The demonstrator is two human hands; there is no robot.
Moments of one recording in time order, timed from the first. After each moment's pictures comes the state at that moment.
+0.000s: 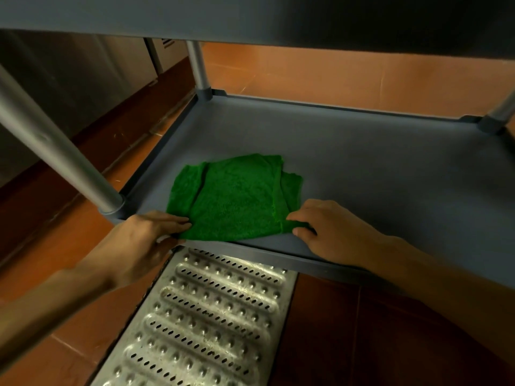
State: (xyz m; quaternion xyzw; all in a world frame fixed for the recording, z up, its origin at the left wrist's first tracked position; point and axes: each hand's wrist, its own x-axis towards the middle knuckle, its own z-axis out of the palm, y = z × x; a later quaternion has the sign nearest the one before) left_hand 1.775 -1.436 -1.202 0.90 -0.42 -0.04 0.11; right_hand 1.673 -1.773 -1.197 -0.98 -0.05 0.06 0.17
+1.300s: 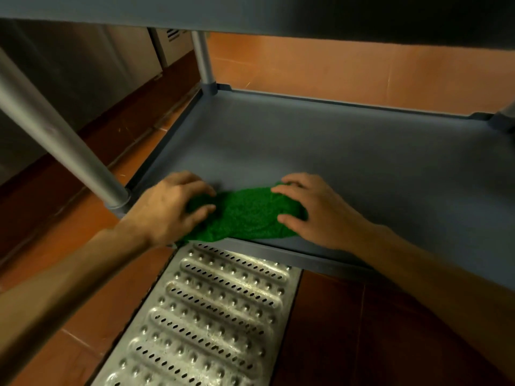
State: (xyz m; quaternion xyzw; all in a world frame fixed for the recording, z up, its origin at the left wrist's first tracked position) left_hand 1.798 -1.483 -1.179 0.92 -0.37 -0.04 0.08; right_hand 1.699 -1.768 -1.212 -0.97 -0.11 -0.06 0.21
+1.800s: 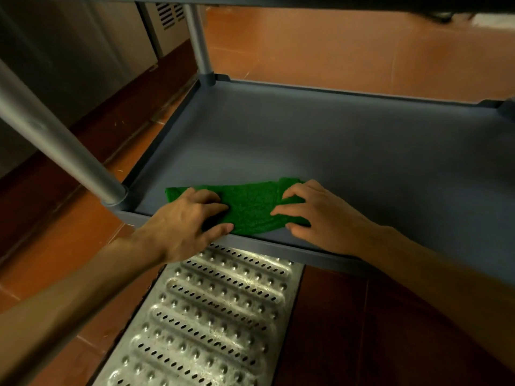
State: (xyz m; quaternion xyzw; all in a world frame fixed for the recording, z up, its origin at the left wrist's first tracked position) left_hand 1.782 -1.497 -1.200 0.91 -0.39 -0.12 0.02; right_hand 1.694 -1.773 -1.226 -0.97 -0.17 0.00 0.15
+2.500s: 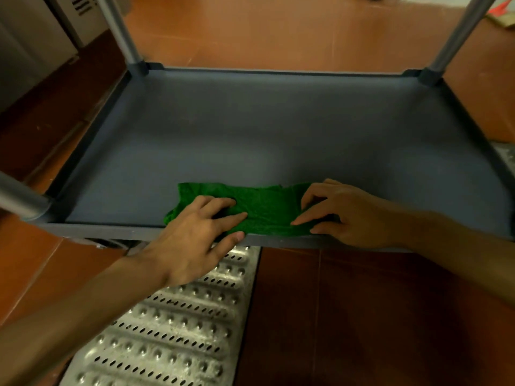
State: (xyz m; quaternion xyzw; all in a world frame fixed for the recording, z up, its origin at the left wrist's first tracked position) left_hand 1.721 -1.577 -1.214 0.86 -0.50 -0.12 0.07; right_hand 1.602 -1.861 -1.200 -0.96 -0.11 0.10 0.22
